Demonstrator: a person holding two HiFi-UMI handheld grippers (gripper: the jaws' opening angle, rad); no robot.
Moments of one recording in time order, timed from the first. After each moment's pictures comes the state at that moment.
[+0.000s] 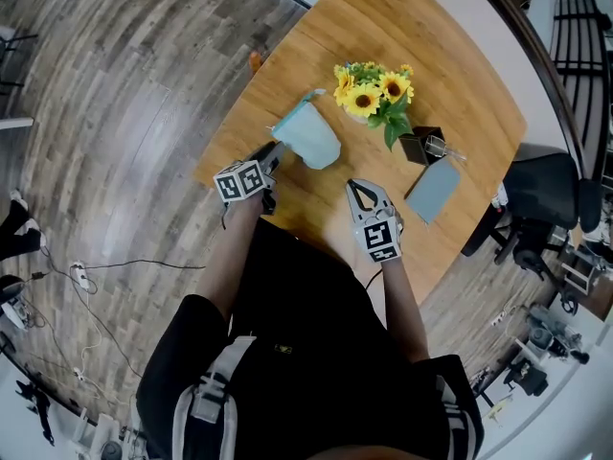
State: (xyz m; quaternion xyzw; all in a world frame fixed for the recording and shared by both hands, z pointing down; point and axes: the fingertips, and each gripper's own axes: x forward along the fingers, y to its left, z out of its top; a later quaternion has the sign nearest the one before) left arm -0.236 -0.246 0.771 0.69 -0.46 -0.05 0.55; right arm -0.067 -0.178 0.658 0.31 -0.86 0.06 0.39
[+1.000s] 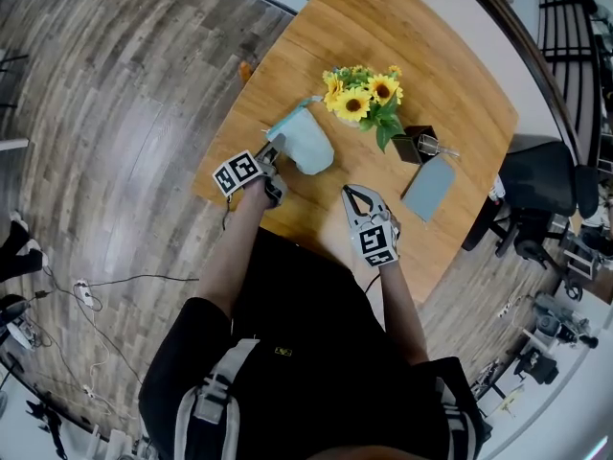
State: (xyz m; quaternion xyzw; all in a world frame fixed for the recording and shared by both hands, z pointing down) left arm -0.227 -0.284 0.781 0.59 -0.44 -0.16 0.66; right arm -0.065 -0.174 0.657 0.33 -0.85 0.06 0.40
